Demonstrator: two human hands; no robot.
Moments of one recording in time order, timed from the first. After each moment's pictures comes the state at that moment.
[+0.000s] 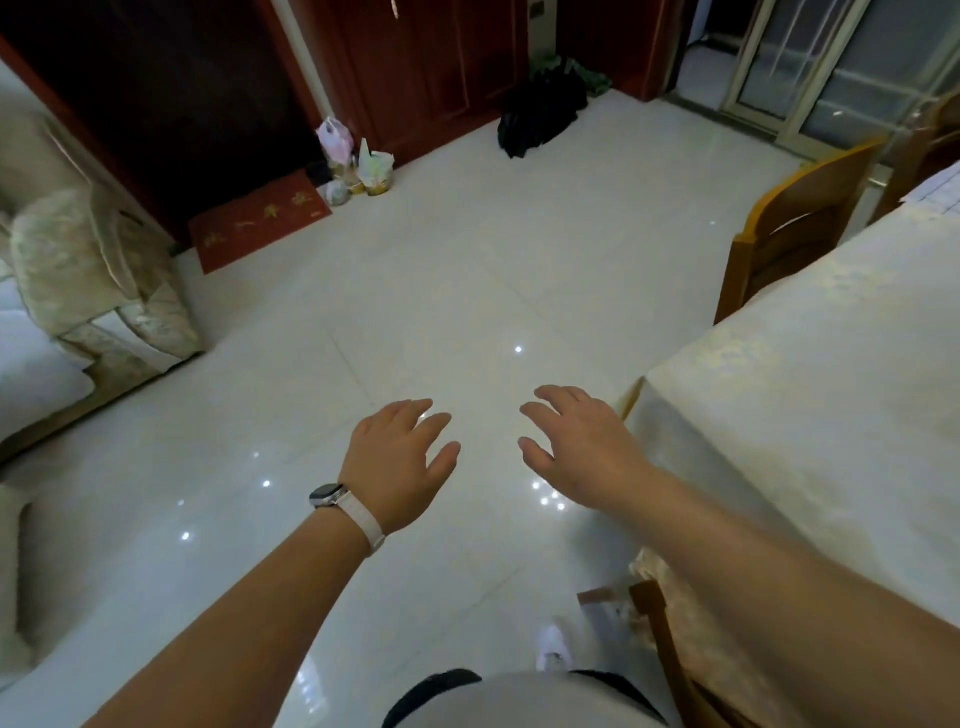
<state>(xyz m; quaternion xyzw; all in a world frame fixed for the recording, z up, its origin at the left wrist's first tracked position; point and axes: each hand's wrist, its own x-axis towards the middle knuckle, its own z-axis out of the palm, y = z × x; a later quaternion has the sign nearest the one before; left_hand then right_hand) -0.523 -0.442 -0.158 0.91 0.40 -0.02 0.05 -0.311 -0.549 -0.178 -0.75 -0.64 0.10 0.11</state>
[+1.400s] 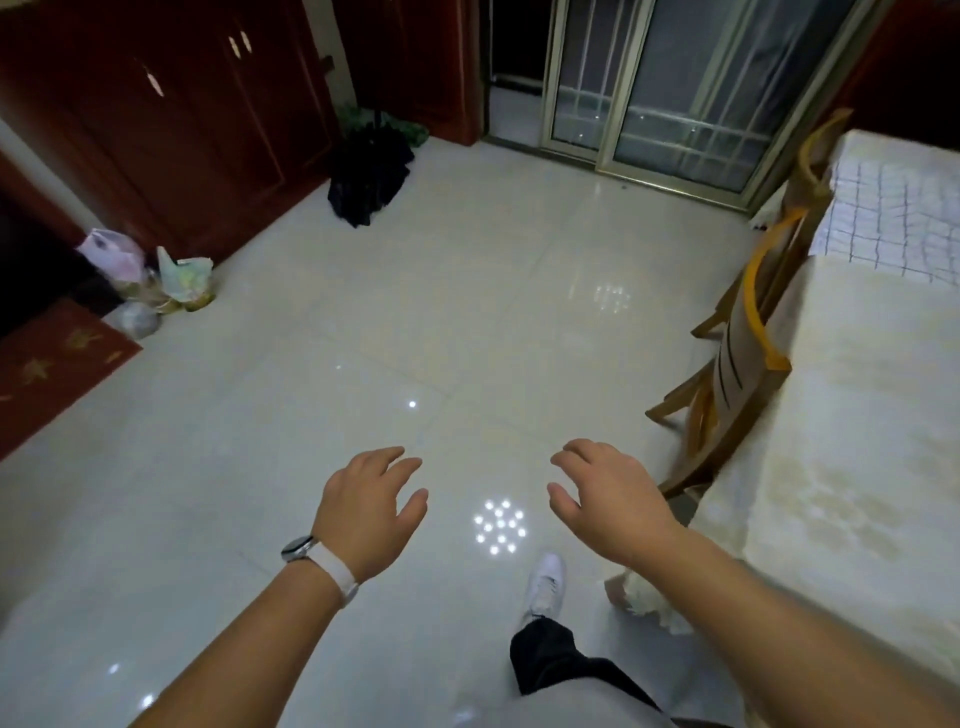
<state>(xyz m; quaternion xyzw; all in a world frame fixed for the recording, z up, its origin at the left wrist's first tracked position) -0.364 -0.002 -0.207 0.97 0.23 -0.02 0.13 -0.202 -0.235 -0.187 -0.91 -0.40 0.13 0.05</state>
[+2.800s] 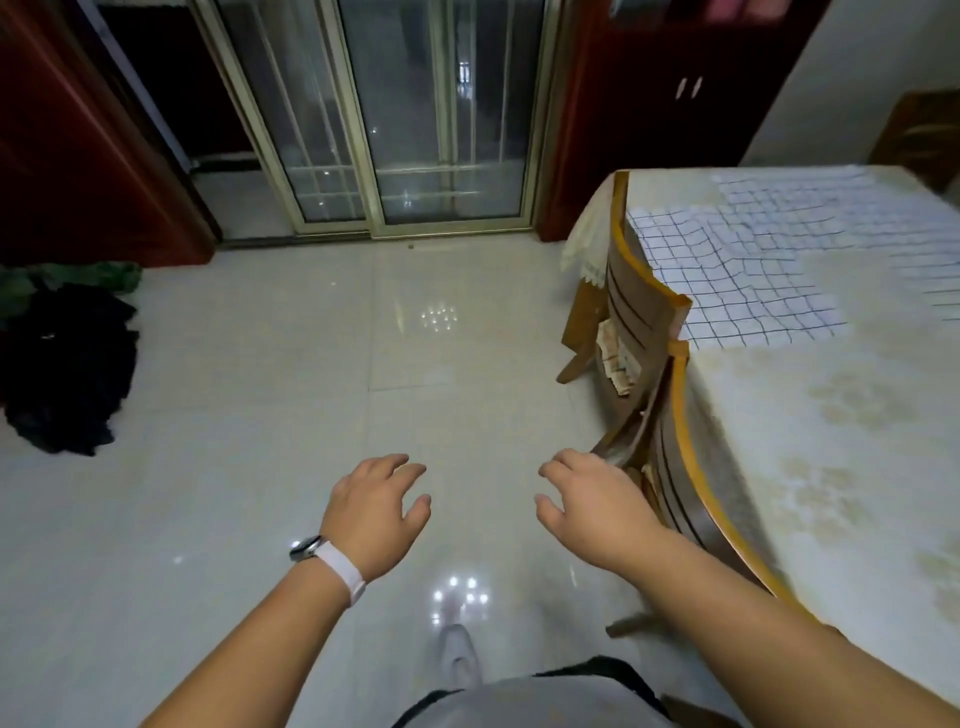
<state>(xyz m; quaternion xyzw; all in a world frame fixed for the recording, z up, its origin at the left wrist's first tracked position) 0.264 0.164 -0.209 0.99 -0.08 -0.07 0.12 0.260 -0.105 -0.176 -0.98 -0.12 0.13 0.10</state>
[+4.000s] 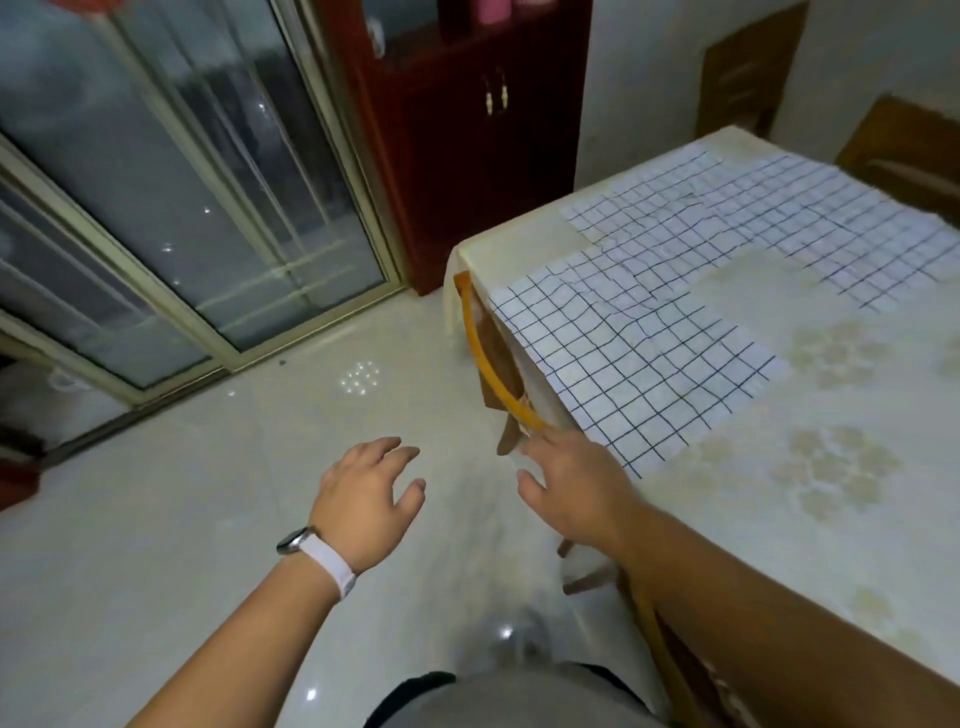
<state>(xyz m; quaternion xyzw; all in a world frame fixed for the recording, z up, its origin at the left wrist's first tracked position) 0.680 -0.039 -0.171 0.96 -0.28 -0.06 0.08 0.580 -0.276 -0.172 -0.98 0.08 0.04 0.20</state>
